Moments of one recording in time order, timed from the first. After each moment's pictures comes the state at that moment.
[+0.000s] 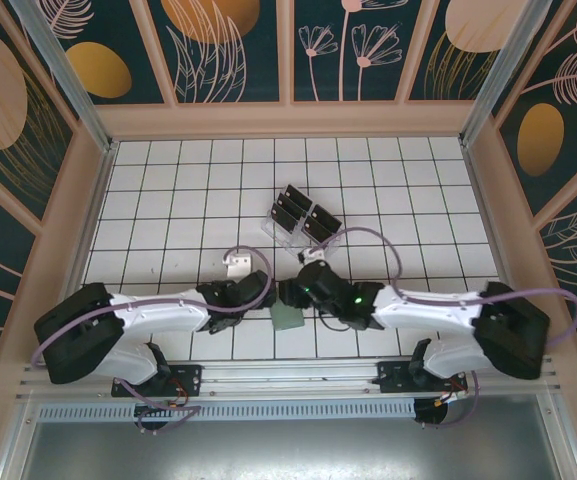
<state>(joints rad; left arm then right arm) -1.00 1.38 0.59 -0.23 -0.52 -0.92 1.09 1.25 0.62 -0.05 0.20 0.81</state>
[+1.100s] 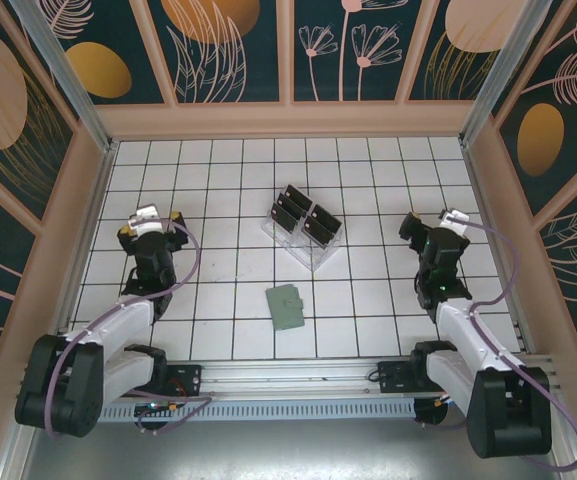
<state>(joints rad) -0.20 1.12 0.29 0.59 -0.52 -0.12 0.07 0.94 0.32 0.28 0.33 0.31</state>
